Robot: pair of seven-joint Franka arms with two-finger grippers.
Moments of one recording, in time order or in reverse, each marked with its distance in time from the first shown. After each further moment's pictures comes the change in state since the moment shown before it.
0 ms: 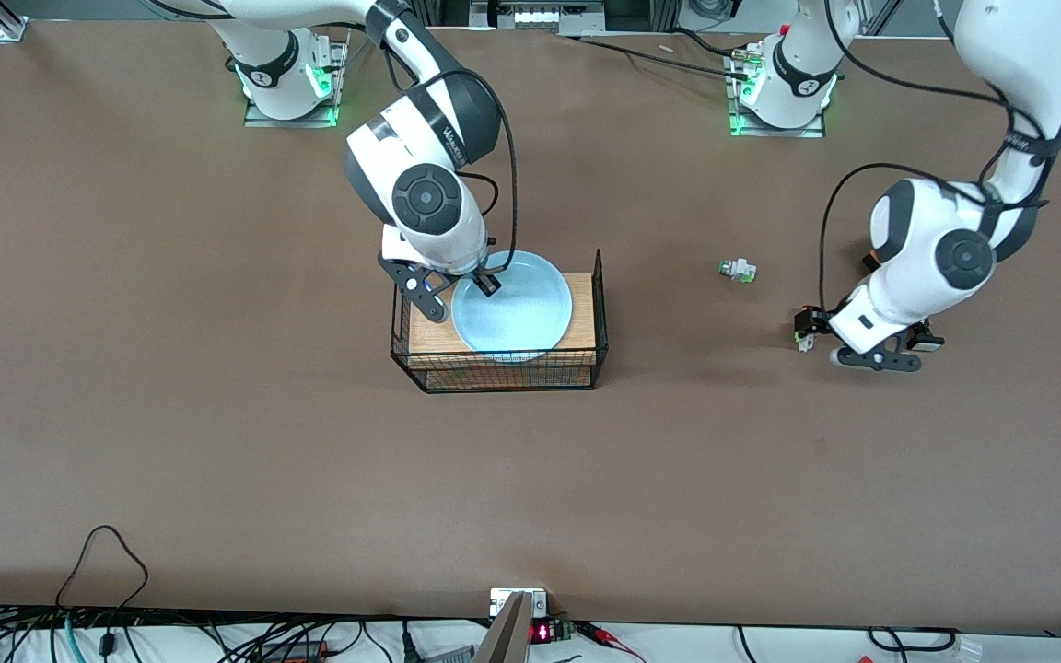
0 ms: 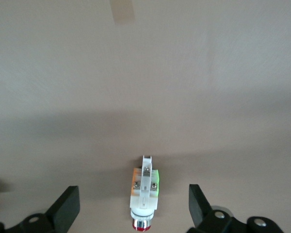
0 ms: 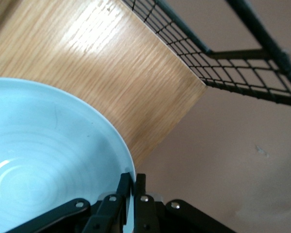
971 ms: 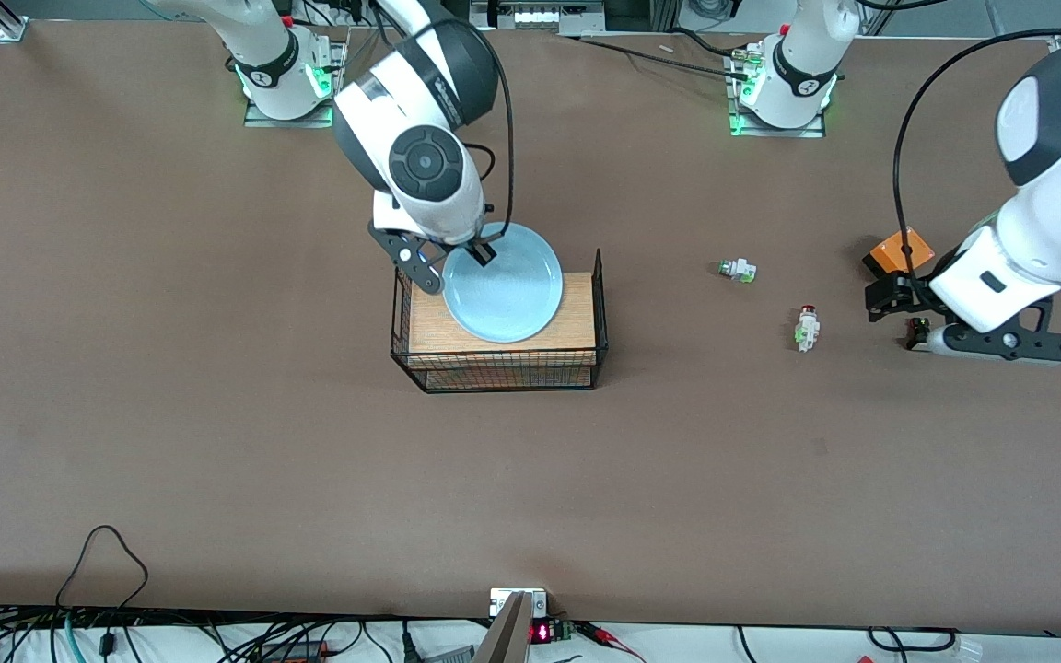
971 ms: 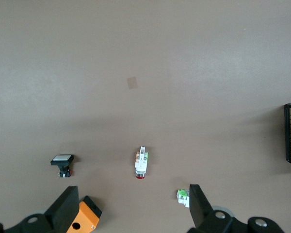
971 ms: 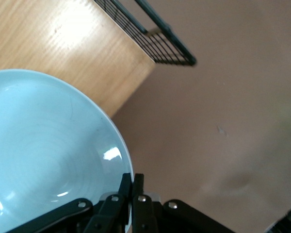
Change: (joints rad) left arm -0.295 -0.093 0.245 0.598 -0.070 -0.680 -0.002; right arm 0.008 -0.094 -0.001 0.022 0.051 -0.186 0.002
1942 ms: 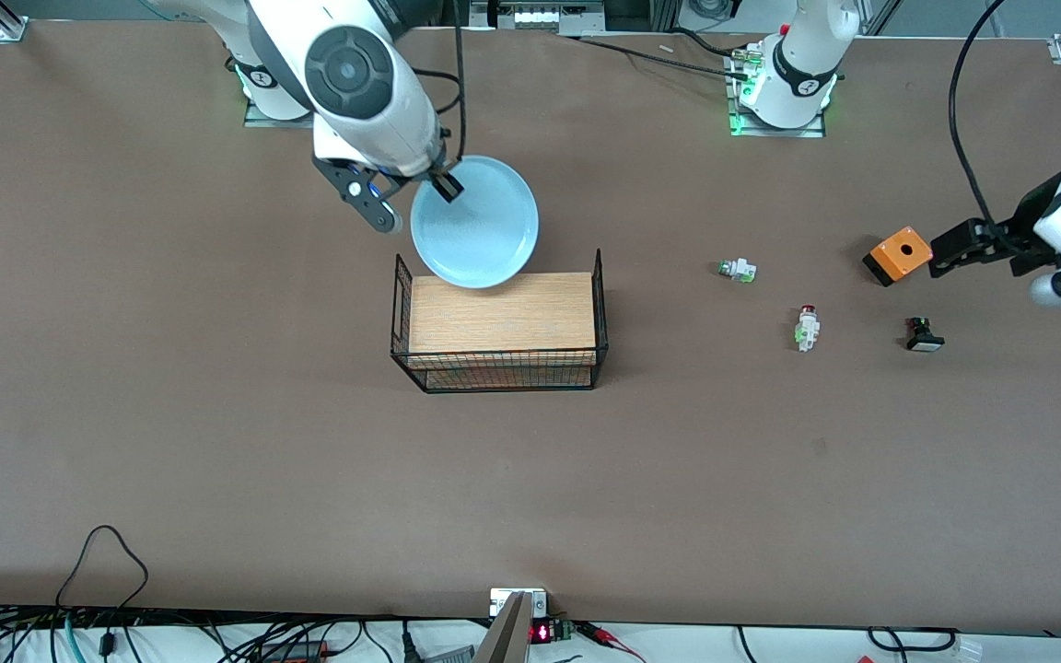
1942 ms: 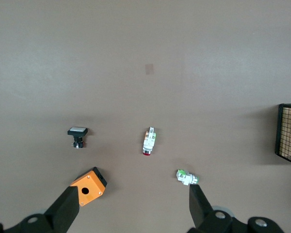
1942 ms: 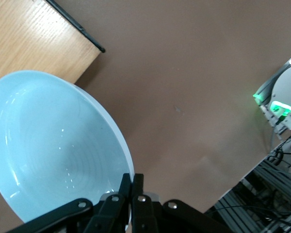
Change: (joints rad) left arm 0.113 -0.103 -0.061 0.037 -0.005 -0.146 -0.051; right arm -0.027 -0.179 -0.019 0.001 0.044 -0.245 -0.057
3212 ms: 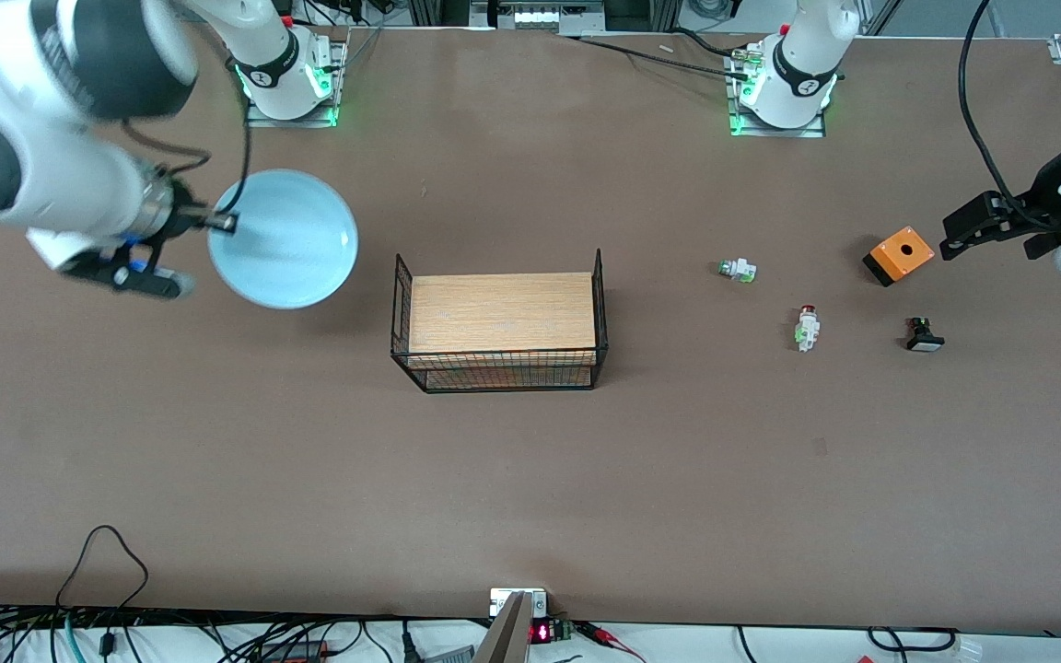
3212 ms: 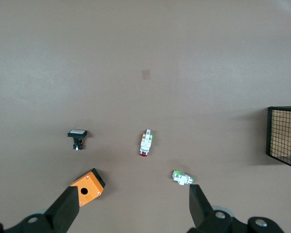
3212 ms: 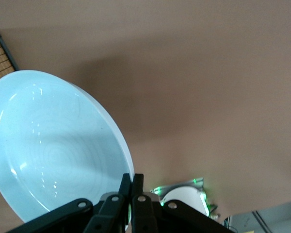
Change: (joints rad) left arm 0.002 -0.039 -0.005 -0.004 -0.015 0.000 0.001; right arm -0.363 -0.005 -0.144 -0.031 -0.178 -0.068 -1.101
